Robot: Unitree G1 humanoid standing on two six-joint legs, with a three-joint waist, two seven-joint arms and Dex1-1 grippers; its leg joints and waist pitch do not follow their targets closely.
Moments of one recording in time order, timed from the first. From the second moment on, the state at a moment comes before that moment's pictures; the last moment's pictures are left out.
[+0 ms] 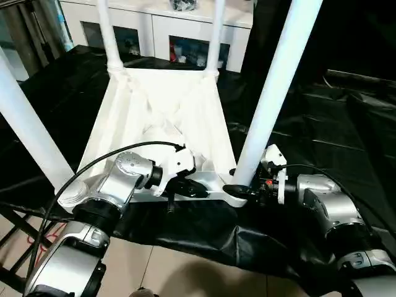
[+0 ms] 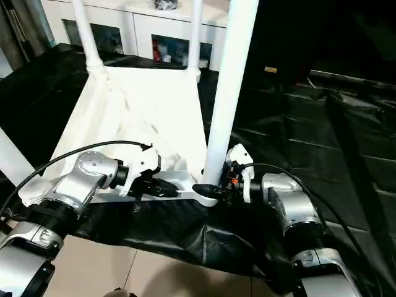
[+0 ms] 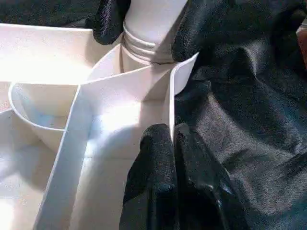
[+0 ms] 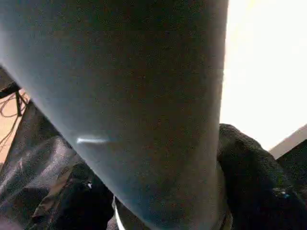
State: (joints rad) left arm -0.66 0.29 -0.27 0.68 0.07 0.06 -1.29; right arm -0.50 -0.31 0.08 0.63 0.16 0.17 1.18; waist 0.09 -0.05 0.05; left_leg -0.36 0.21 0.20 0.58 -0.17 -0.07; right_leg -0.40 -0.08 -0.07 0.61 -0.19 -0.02
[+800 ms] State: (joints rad) left arm -0.70 0.15 -0.22 0.72 0.12 0.19 -0.92; right arm -0.64 -0.09 -0.06 0.88 0.12 0.06 0.56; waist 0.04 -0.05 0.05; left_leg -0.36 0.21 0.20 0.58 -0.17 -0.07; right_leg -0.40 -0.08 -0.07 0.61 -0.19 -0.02
